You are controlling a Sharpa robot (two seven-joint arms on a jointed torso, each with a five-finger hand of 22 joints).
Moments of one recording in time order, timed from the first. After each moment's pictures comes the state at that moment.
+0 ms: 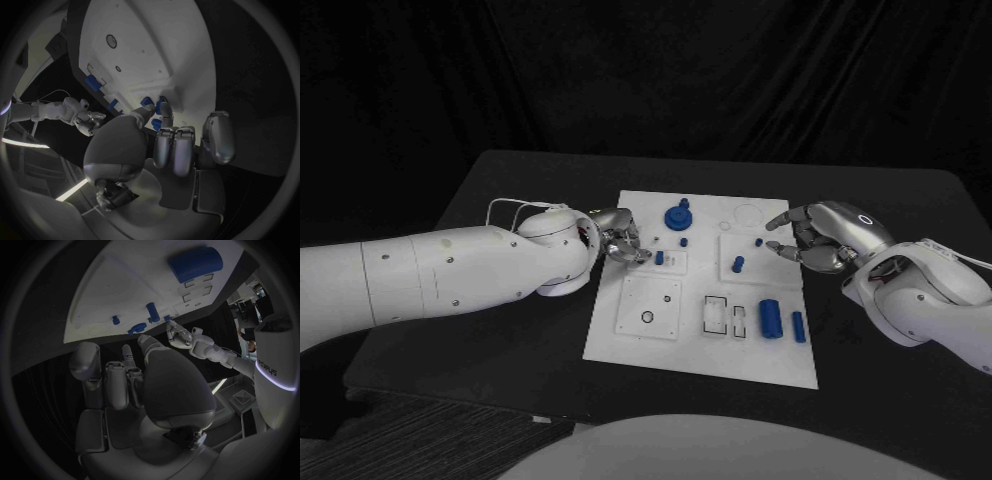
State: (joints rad) left arm 1.24 -0.76 -0.21 1.53 -1.27 -0.21 -0.42; left_hand 1.09 -0.04 0.40 0.16 0.25 1.03 0.02 0.31 1.28 1.47 -0.04 1.53 1.31 1.47 -0.08 1.57 1.31 0.06 1.40 0.03 1.28 1.31; right arm 1.19 -0.99 -0.21 1.62 -1.49 -0.61 -0.05; right_hand 1.39 -0.08 0.17 0.25 0.41 0.86 0.12 0.21 0.13 1.47 0.02 1.55 1.31 1.47 -0.06 1.42 1.31 0.10 1.39 0.06 1.00 1.31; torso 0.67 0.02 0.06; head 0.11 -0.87
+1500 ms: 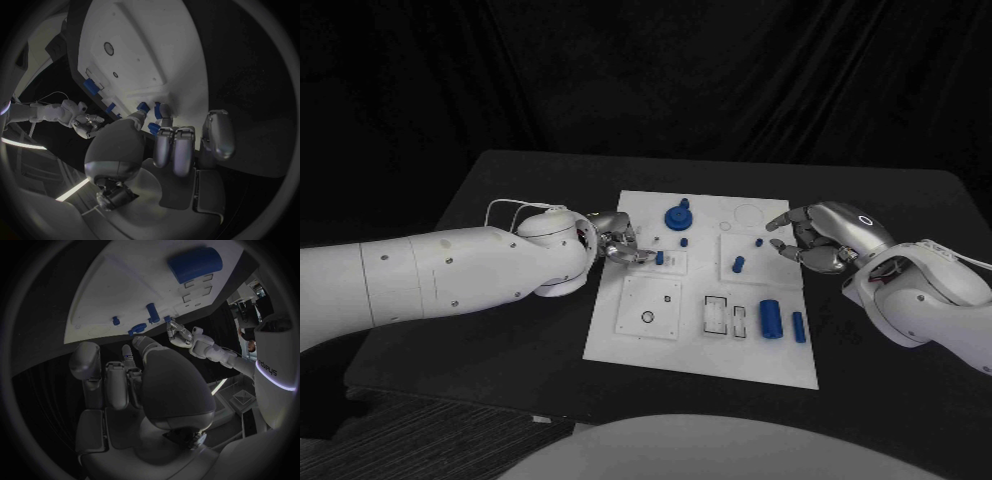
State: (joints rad) left arm 1.24 -0.77 -0.21 1.53 -1.27 -0.18 -0.44; left_hand 0.95 -0.01 0.19 0.29 0.16 0.99 0.04 0.35 1.31 1.47 -0.04 1.52 1.31 1.47 -0.07 1.57 1.31 0.06 1.39 0.04 1.25 1.31; right arm 1.19 -0.99 -0.21 1.62 -1.49 -0.60 -0.05; right_hand 1.40 -0.10 0.23 0.22 0.54 0.86 0.12 0.21 0.11 1.47 0.02 1.55 1.31 1.47 -0.06 1.42 1.31 0.10 1.39 0.06 0.99 1.31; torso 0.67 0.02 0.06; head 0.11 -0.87
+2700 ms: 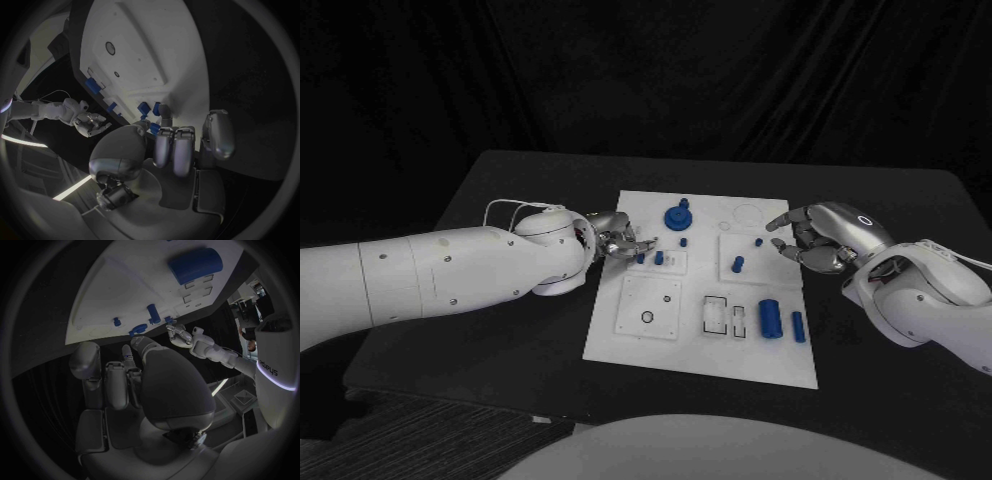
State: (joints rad) left arm 1.24 -0.77 -0.21 1.52 -1.25 -0.17 -0.41; left_hand 0.83 0.13 0.14 0.30 0.35 0.99 0.03 0.42 1.31 1.47 -0.04 1.52 1.31 1.47 -0.08 1.57 1.31 0.06 1.39 0.04 1.24 1.31; right arm 1.19 -0.99 -0.21 1.62 -1.49 -0.60 -0.06; right_hand 1.41 -0.10 0.26 0.21 0.57 0.86 0.12 0.20 0.11 1.47 0.02 1.55 1.31 1.47 -0.06 1.42 1.31 0.10 1.39 0.06 0.99 1.31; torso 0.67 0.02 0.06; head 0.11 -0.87
